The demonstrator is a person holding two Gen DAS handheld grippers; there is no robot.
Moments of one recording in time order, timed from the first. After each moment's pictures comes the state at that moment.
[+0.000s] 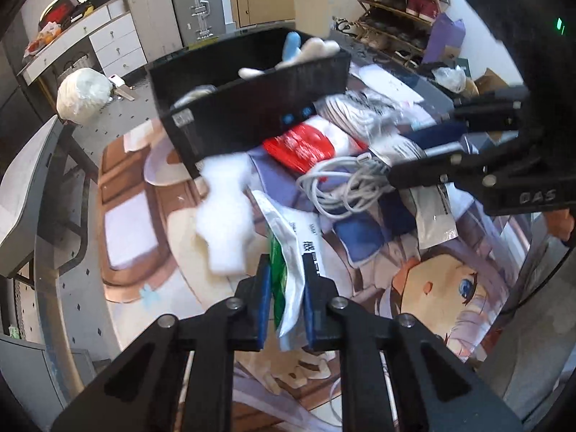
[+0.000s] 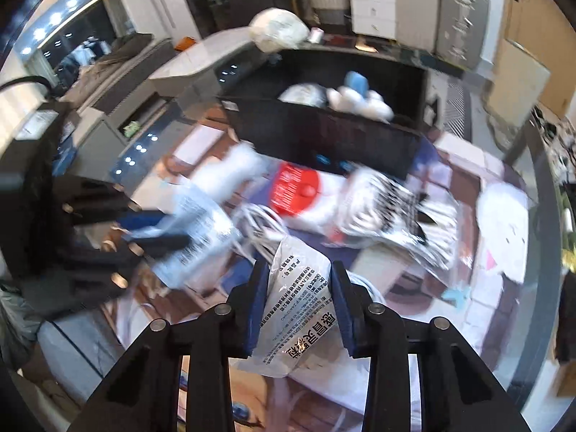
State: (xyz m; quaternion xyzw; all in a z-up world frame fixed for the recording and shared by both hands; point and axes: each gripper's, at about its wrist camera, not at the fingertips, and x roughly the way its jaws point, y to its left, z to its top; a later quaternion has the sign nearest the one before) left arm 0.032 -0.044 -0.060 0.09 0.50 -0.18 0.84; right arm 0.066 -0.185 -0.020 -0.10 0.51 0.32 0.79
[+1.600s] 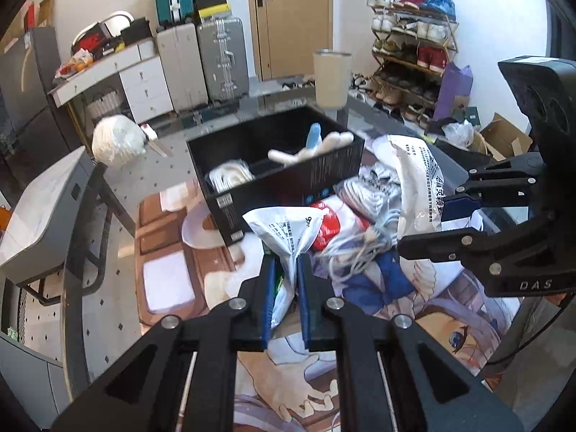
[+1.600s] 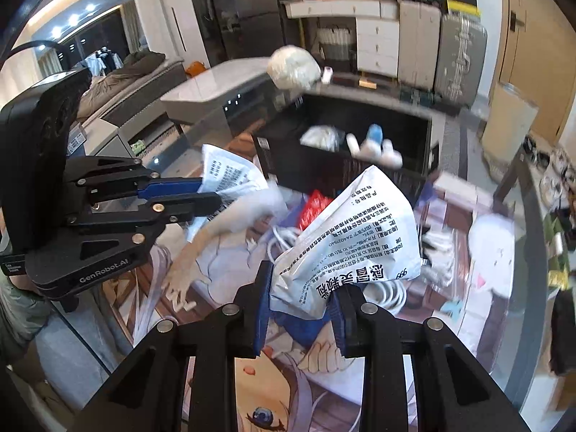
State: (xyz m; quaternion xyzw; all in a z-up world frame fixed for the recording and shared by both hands) left arm 0.026 -0.040 -0.023 0.08 0.40 -0.15 0.90; right arm 0.051 -0.184 0.007 -0.10 0.43 0.32 0.84
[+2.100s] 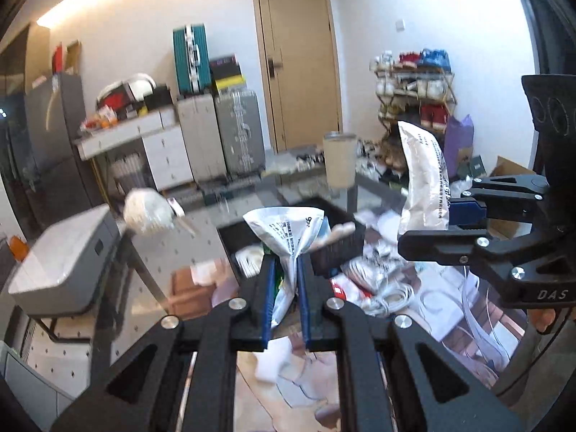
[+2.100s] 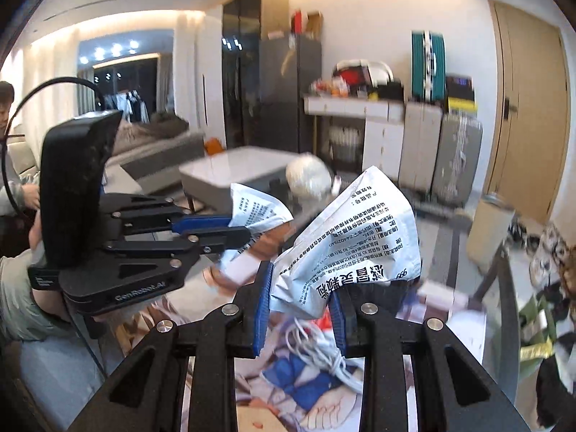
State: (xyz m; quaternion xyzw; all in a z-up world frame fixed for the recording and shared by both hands) left arm 0.000 -0.034 0.022 0.07 0.25 -0.13 0.95; right arm 0.007 -0.194 0.067 -0.08 0.23 0.35 0.90
